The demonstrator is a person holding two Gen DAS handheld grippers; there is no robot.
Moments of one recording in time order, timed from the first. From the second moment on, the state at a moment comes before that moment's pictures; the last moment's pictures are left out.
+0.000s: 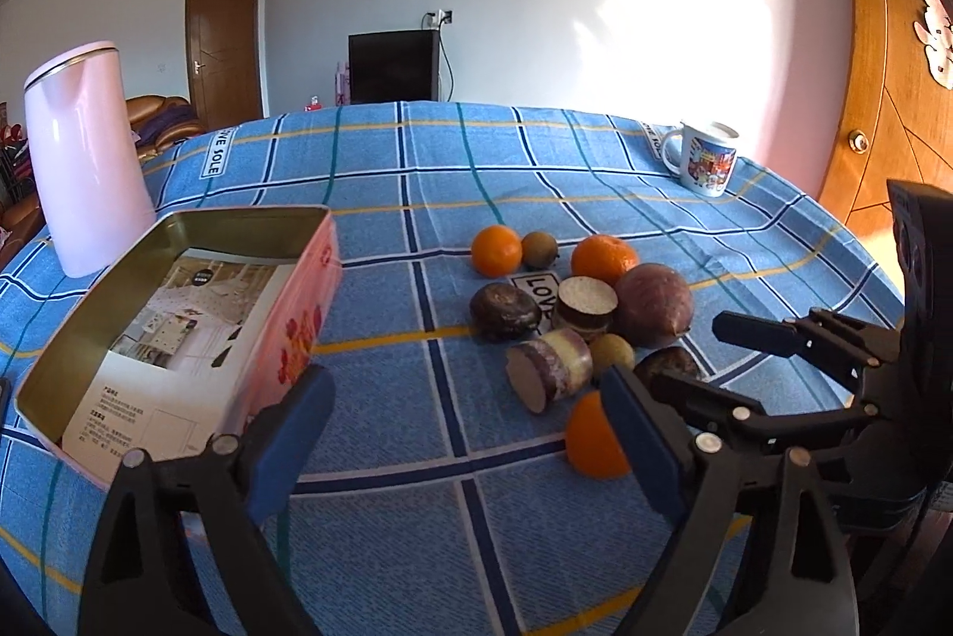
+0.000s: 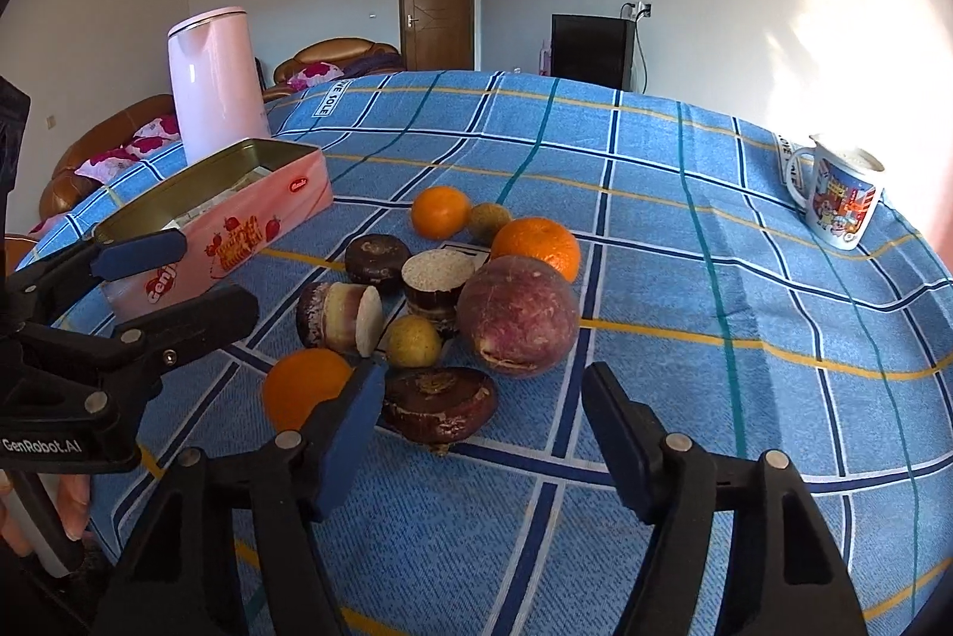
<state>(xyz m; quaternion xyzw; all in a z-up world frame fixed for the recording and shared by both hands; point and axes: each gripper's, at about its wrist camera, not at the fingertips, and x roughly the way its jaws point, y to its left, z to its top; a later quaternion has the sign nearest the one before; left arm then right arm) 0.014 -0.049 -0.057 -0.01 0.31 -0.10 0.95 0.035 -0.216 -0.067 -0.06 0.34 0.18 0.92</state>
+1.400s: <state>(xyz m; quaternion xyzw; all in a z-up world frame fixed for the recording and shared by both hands) 0.016 -0.063 -0.059 -0.01 0.33 -0.16 0.93 0.023 -0.226 -0.049 -0.01 0.30 0.25 0.92</state>
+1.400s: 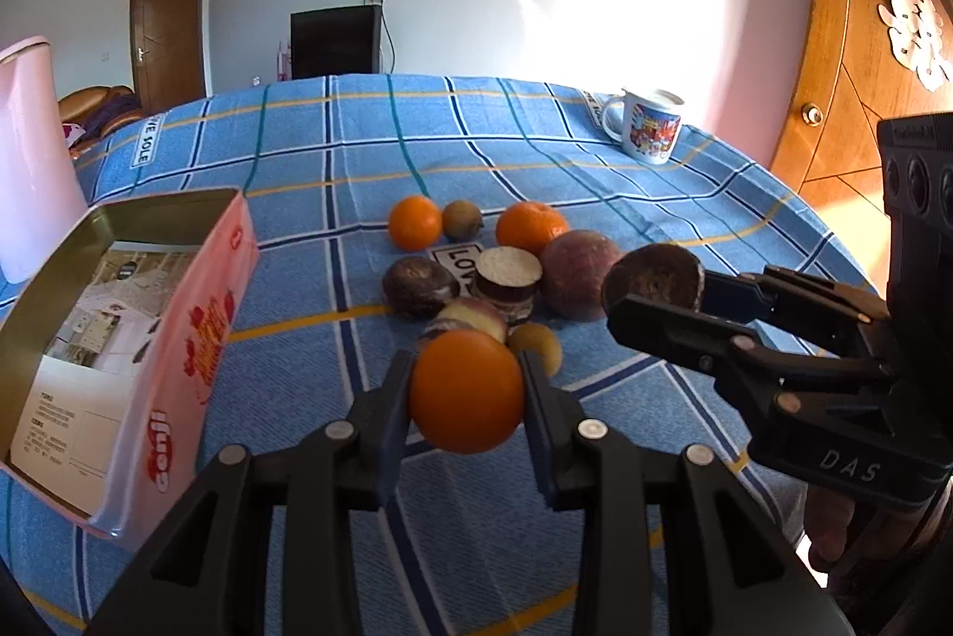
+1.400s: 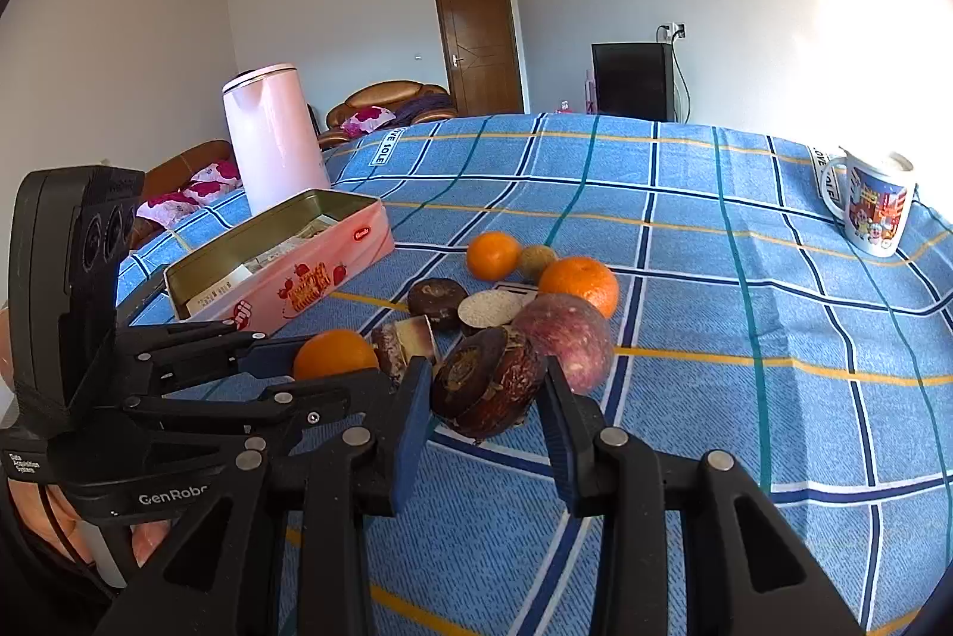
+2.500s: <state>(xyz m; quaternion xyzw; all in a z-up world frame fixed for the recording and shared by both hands) 0.052 0.087 -0.040 0.00 0.31 0.02 0.95 0.101 -0.055 -0.009 -0.08 0.28 0.36 0.89</state>
